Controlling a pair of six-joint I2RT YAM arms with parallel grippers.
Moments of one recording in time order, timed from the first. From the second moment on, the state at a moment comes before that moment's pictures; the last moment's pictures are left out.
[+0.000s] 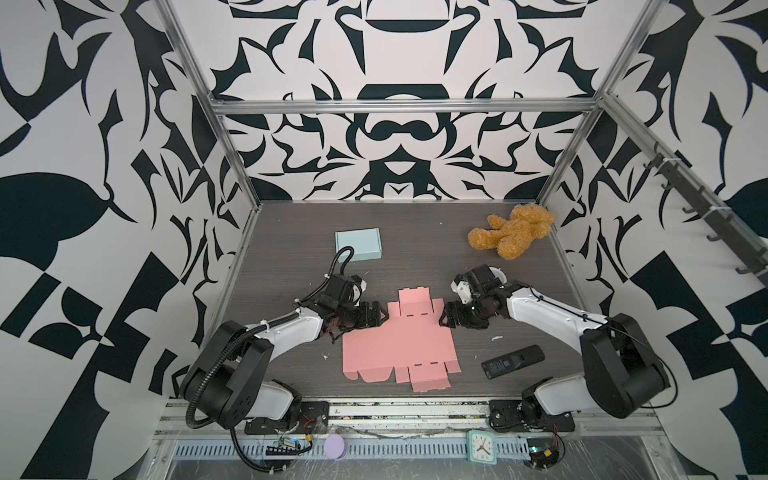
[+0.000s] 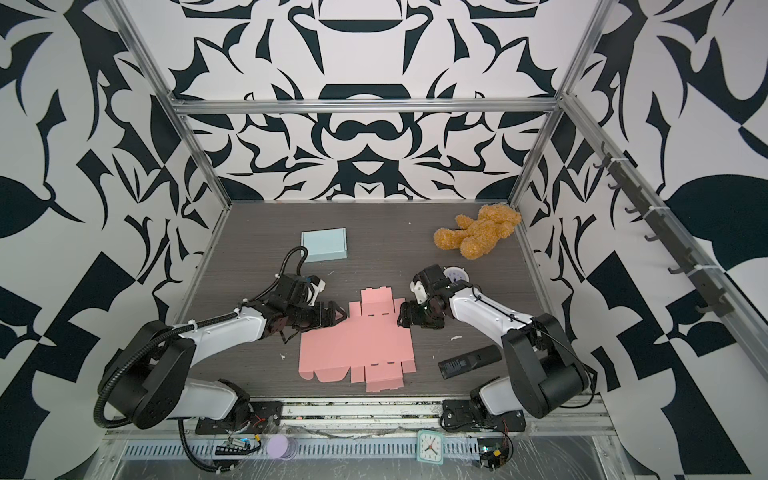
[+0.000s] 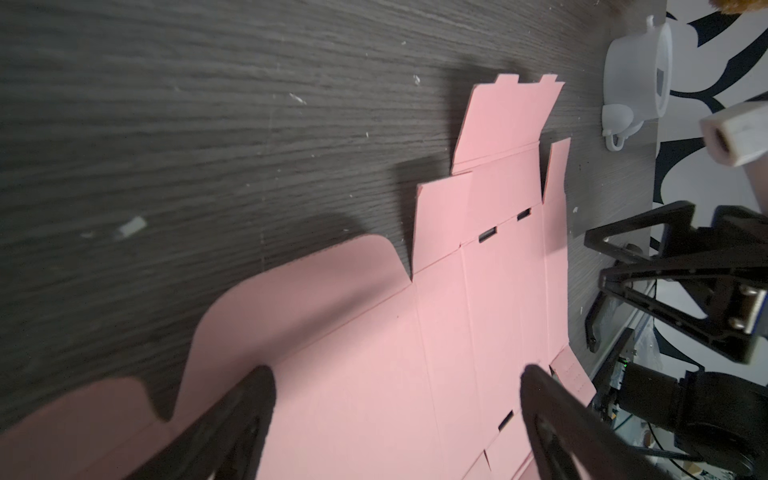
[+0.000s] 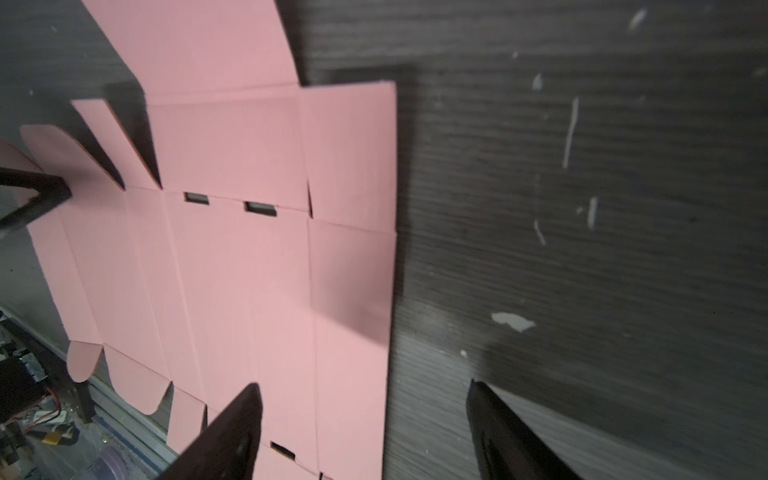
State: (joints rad) left arm -0.53 1.41 0.56 -0.09 0.45 -0.60; right arm 0.42 1.44 0.74 -0.57 -0.39 0.40
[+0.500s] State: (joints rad) left arm -0.53 1.41 0.56 -0.09 0.45 -0.61; right arm 0.41 1.50 0.69 -0.39 -0.56 0.45
